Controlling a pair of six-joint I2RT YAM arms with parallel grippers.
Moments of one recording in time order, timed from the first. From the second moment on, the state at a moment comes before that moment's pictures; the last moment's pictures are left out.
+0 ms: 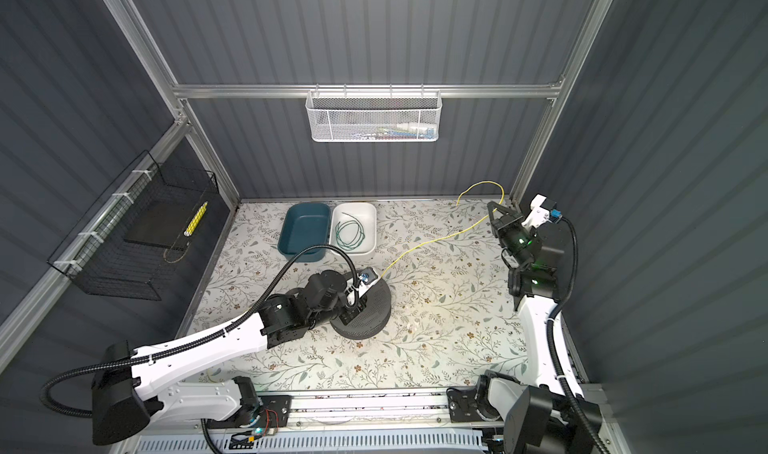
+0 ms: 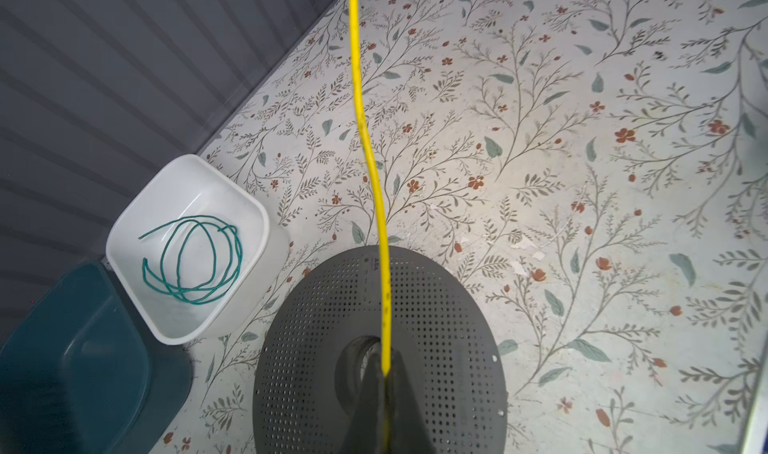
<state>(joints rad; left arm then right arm) -1.03 1.25 0.92 -0.31 -0.24 0.20 -0.29 1.08 0.85 0.28 -0.61 1.14</state>
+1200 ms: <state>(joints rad) -1.03 1.25 1.29 -0.44 -0.36 0.31 -0.32 0.89 0.76 0.22 -0.59 1.12</state>
